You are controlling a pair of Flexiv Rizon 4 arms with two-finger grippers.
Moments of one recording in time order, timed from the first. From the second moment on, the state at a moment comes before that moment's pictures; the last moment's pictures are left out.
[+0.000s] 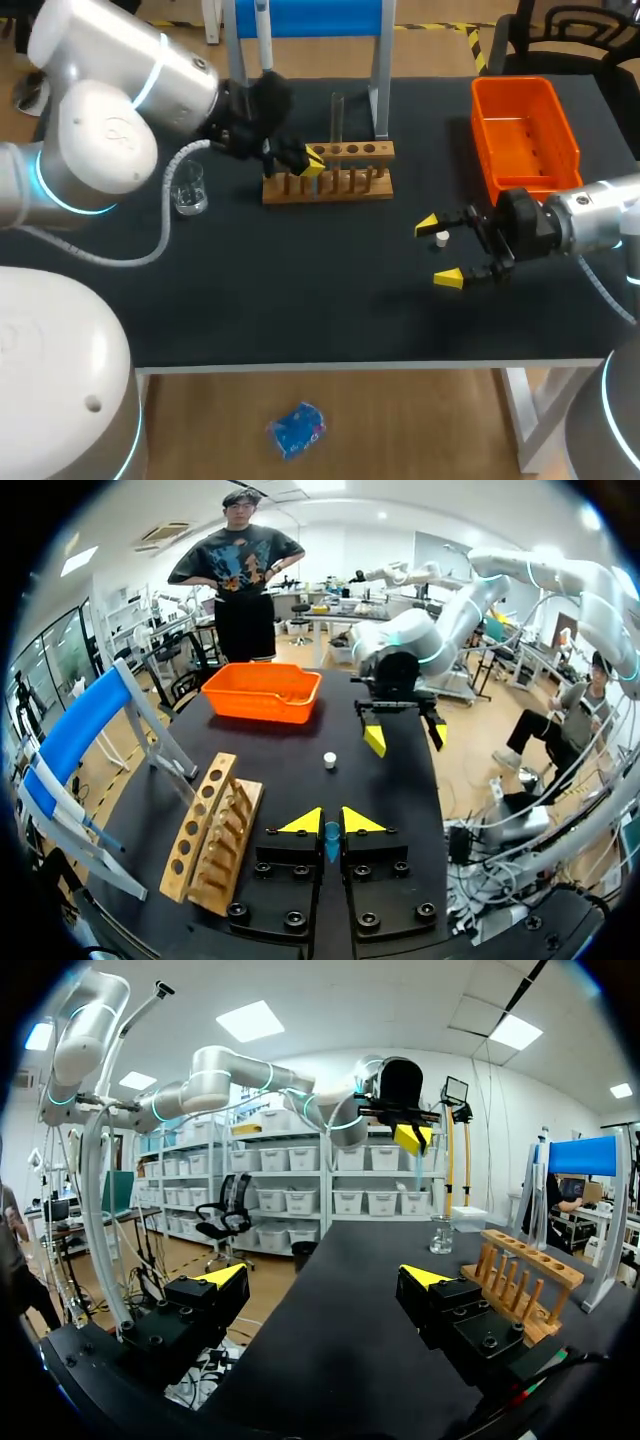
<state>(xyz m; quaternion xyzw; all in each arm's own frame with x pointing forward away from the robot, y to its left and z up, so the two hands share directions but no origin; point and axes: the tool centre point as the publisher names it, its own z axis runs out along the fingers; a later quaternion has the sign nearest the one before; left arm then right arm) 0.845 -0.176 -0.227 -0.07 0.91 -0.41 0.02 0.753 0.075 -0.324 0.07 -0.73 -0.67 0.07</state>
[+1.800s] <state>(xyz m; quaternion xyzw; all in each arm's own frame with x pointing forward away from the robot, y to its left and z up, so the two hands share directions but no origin) 0.808 -0.244 -0.258 -0.06 0.90 -0.43 -0.02 0.788 0.131 -0.304 0.03 -0.71 -0.70 0.02</state>
